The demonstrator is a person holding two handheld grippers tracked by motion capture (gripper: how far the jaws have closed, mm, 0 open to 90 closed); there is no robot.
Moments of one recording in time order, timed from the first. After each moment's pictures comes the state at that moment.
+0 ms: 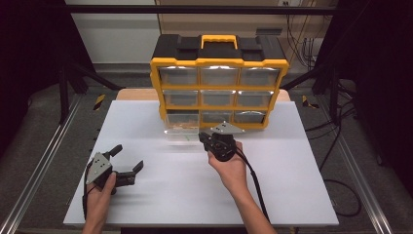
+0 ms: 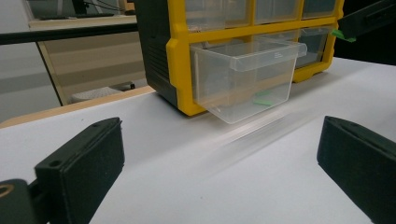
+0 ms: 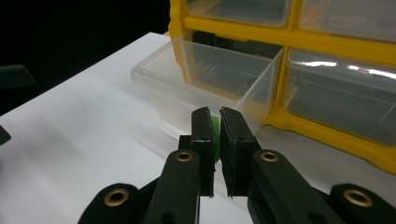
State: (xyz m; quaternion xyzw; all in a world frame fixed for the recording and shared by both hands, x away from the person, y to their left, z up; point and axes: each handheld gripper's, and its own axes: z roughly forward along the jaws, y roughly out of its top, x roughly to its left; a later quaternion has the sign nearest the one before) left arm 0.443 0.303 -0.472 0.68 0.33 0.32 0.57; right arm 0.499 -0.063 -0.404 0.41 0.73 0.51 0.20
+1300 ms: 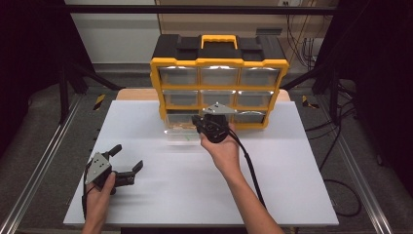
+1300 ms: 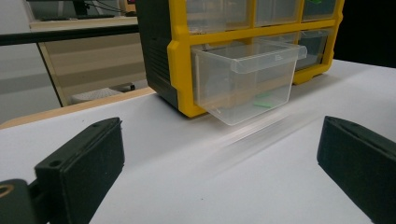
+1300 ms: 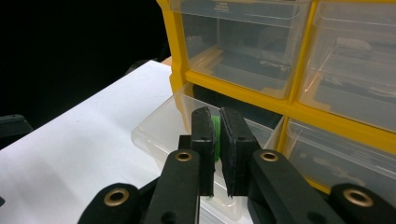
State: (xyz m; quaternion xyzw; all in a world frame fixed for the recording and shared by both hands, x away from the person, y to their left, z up) left arm 0.443 0.303 -0.472 0.68 0.33 0.32 0.57; right arm 0.531 -0.042 -0.367 0.40 0.73 0.52 0.21
